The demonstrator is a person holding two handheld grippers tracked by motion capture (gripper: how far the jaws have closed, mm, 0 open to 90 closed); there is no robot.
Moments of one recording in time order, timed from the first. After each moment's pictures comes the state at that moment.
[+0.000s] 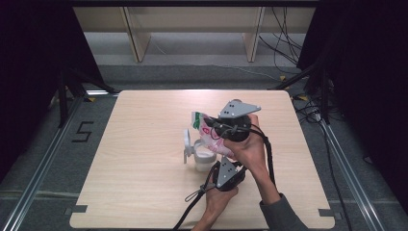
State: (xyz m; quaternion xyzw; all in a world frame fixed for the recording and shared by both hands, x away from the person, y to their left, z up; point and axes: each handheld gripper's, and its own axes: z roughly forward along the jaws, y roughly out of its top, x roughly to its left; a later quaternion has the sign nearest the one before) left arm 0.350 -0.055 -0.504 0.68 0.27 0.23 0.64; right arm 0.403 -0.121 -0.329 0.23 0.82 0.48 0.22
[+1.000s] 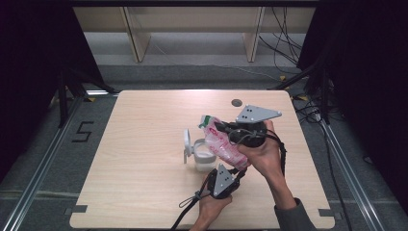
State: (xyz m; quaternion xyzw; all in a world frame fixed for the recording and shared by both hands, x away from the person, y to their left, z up) left arm 0.332 -0.040 -0.516 0.72 0.25 0.24 0.60; right arm 0.387 -0.154 -0.329 0.23 0.80 0.52 0.20
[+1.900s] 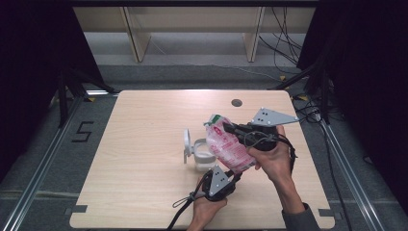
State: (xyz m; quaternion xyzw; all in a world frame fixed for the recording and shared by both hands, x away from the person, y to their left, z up) left arm 0.324 -0.024 -0.507 0.75 0.26 0.23 0.56; right arm 0.378 -0.179 -0.333 0.25 0.77 0.57 0.18
